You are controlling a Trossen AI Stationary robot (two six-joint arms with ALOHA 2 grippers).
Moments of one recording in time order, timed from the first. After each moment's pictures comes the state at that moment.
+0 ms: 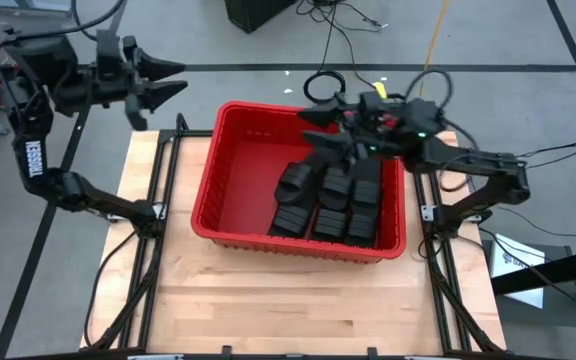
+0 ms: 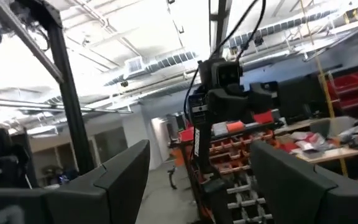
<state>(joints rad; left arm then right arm) 0.61 1.33 2.36 -1.09 0.36 -0.02 -0.11 1.42 1.55 0.32 -0.15 0.38</state>
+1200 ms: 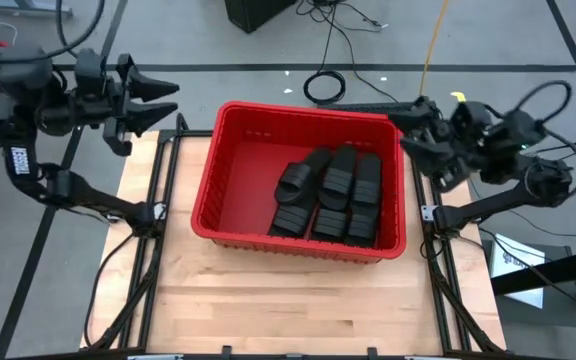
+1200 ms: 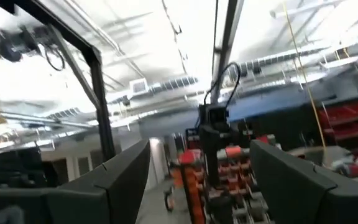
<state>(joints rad) 0.24 1.27 2.29 -1.00 0.12 -0.11 0.06 1.00 1.38 0.13 0.03 0.24</state>
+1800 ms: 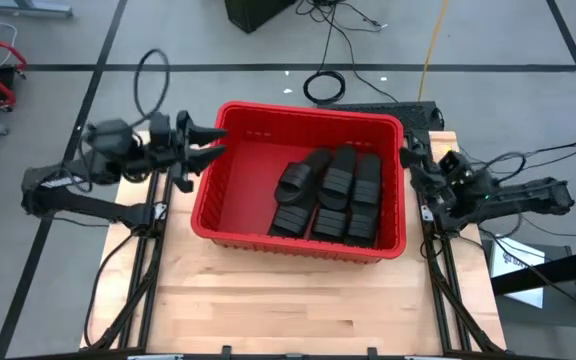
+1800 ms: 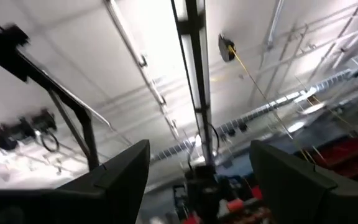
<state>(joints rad) 0.09 0.91 1.21 -0.10 -0.06 -0.19 0.06 0.63 0.41 1.04 0.21 0.33</state>
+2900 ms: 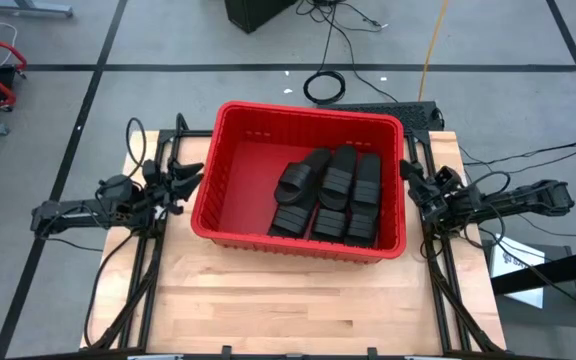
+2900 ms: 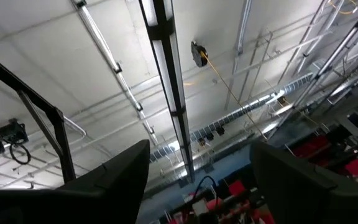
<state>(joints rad) 0.09 0.18 0.20 0.32 -0.25 -0.33 0.06 0.61 0.02 1.47 0.32 0.34</state>
